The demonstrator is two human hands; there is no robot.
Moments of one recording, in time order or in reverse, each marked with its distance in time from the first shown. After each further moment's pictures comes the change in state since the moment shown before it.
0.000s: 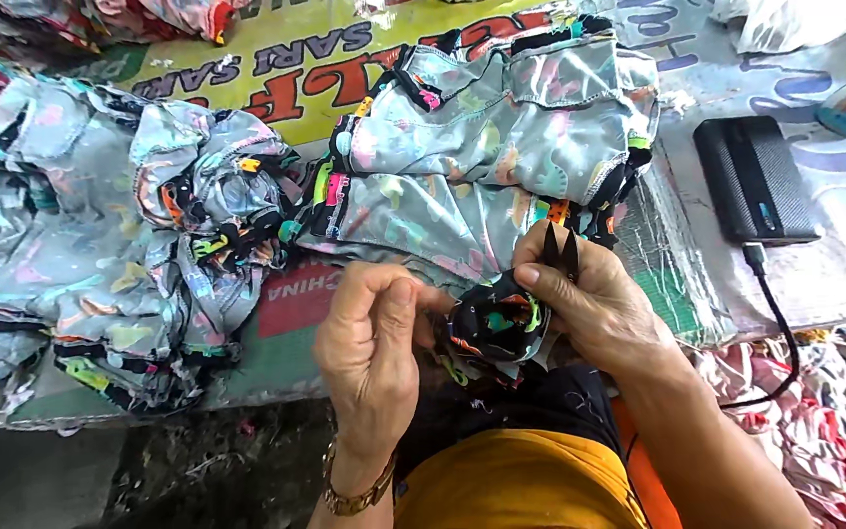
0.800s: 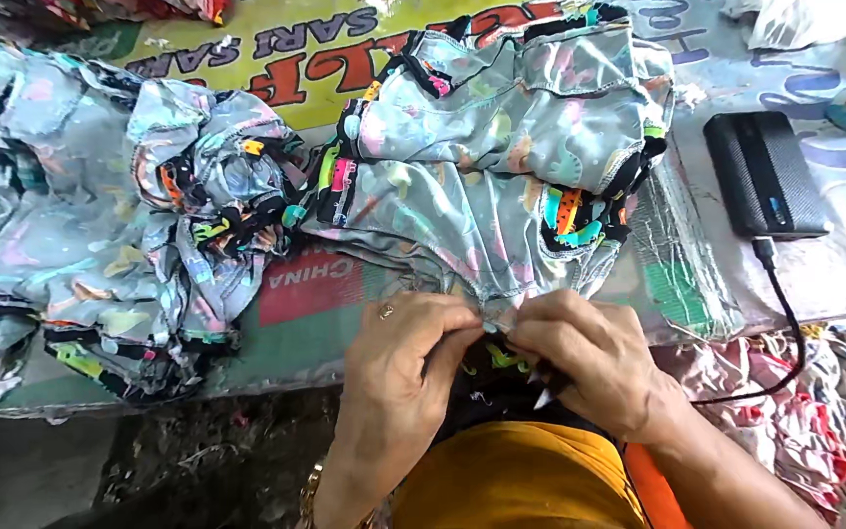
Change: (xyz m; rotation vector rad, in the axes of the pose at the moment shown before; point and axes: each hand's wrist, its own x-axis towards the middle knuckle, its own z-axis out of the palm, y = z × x) left_hand -0.023 0.008 -0.018 0.361 -0.258 0.034; right_hand -0.038 0.012 0.015 -0.913 -0.025 -0.546
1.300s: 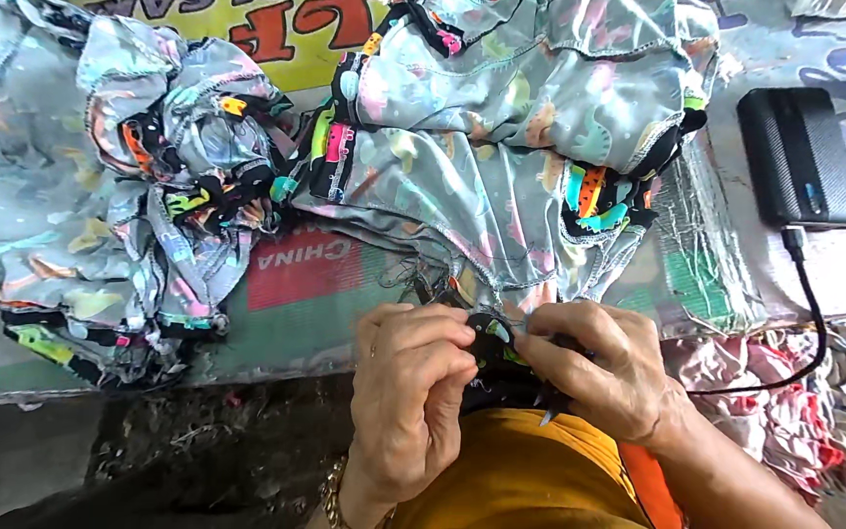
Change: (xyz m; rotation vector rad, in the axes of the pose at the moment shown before) left_hand -0.030 -0.011 0.014 0.016 0.189 0.160; right_hand -0.014 -0.005 0.007 -0.070 0.010 -0.048
